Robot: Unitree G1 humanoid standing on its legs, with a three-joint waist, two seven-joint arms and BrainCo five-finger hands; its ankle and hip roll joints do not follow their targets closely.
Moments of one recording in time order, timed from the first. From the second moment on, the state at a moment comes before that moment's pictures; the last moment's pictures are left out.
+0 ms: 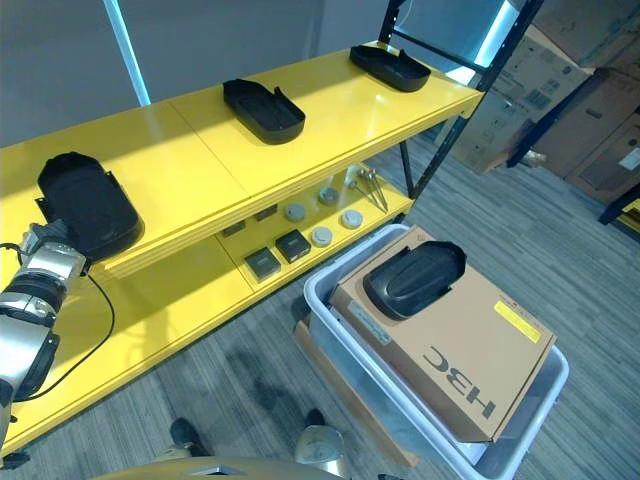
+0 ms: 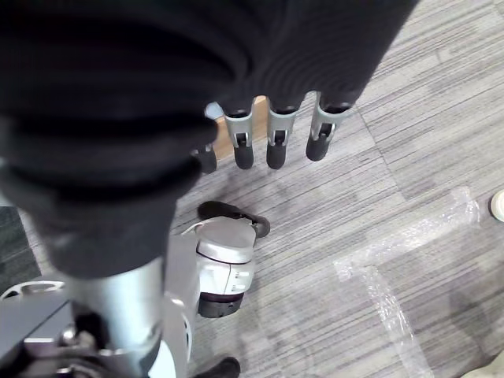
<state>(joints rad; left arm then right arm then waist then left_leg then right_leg) -0.87 0.61 -0.33 1.16 -0.13 0.47 0.49 0.17 -0.40 0.35 1.08 0.20 0.00 0.21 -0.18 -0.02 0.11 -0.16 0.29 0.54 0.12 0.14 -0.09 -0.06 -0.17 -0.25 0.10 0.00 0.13</state>
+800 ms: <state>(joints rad) -1.09 0.70 -0.40 1.16 -0.09 0.51 0.53 0.10 -0.39 0.42 0.99 0.29 0.00 0.24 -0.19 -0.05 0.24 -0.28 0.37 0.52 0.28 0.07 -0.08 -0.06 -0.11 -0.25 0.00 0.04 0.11</state>
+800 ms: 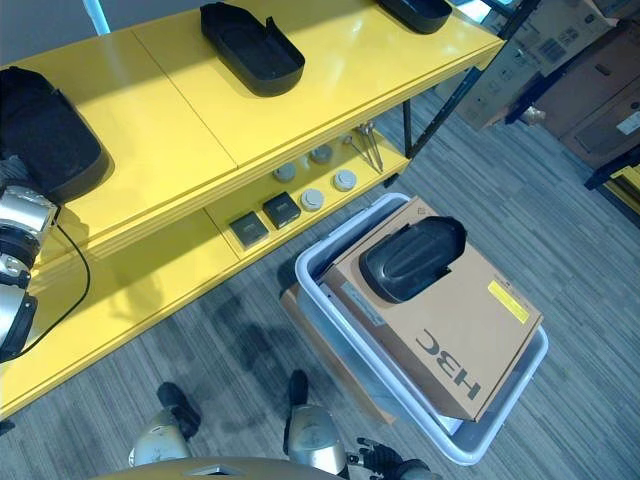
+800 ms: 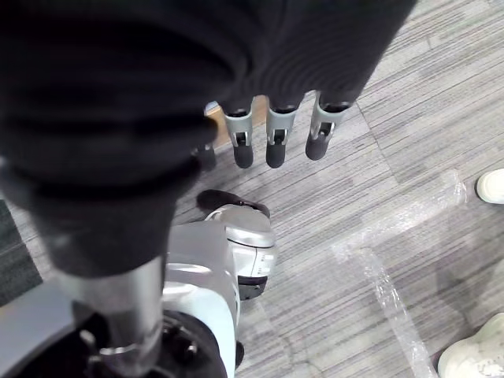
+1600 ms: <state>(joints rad) -1.10 0.84 -0.43 0.88 -0.07 0.37 0.45 0.13 -0.39 0.38 0.96 0.27 0.02 0.23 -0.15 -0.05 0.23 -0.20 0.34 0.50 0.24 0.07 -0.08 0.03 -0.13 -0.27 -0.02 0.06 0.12</state>
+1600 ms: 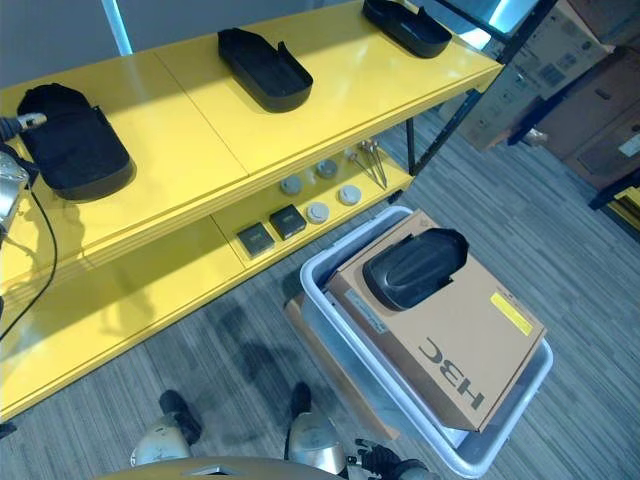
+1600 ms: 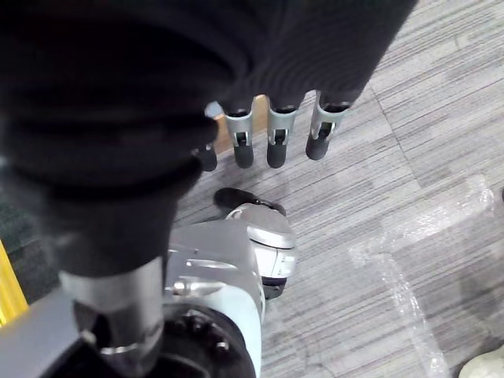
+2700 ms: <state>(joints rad) -0.26 0.42 -0.30 -0.02 -0.71 -0.09 -0.04 0.22 -0.35 0.24 1.17 0.17 -0.09 0.19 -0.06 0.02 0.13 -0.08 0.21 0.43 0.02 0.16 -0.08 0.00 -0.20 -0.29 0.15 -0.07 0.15</state>
